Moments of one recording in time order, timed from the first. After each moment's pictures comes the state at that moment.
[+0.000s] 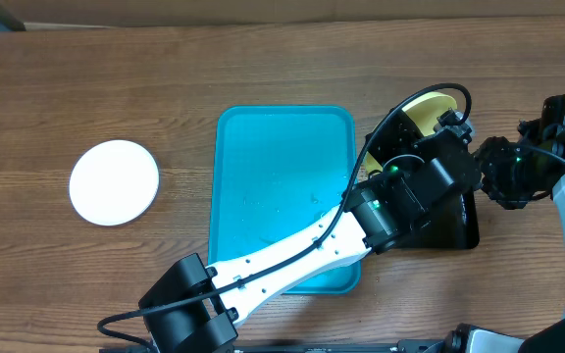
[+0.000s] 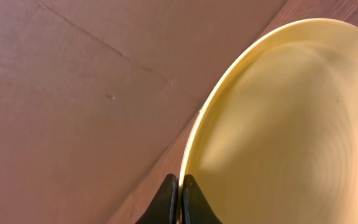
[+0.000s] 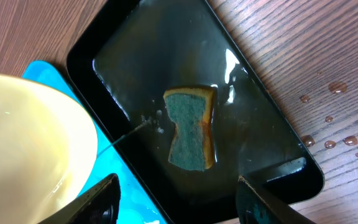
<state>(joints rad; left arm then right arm) -1.07 1.87 1.58 -0.21 -0.95 0.45 -0.27 1.45 1.23 -1.10 -0.32 0.46</state>
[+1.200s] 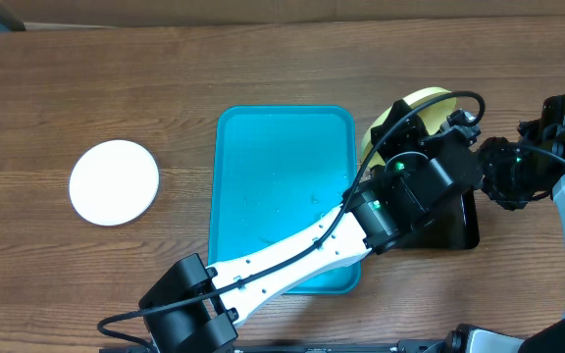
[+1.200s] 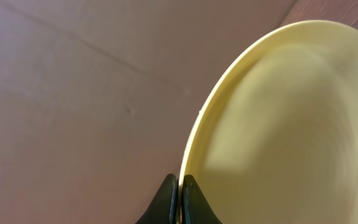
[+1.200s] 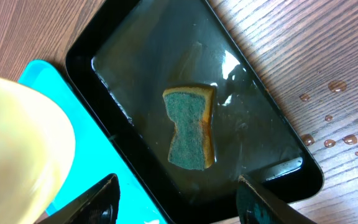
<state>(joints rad) -1.08 1.87 1.59 -0.15 -0.98 0.60 -0.27 1.45 1.23 -1.10 -0.32 0.46</state>
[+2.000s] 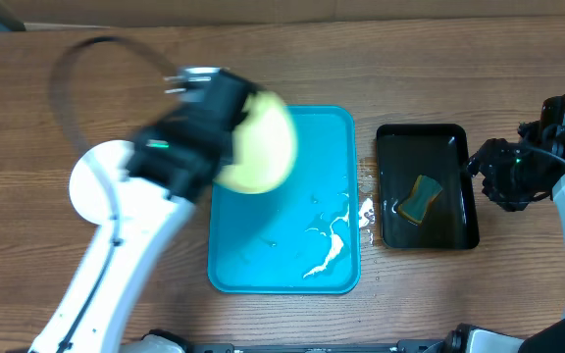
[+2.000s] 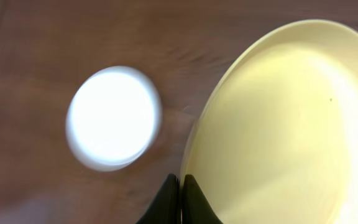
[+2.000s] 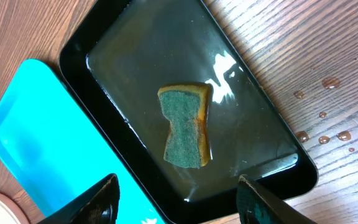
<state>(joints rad) -0.36 1.45 1.60 -1.27 -0.47 -0.45 -0.27 1.45 1.23 -1.11 -0.30 0.46</state>
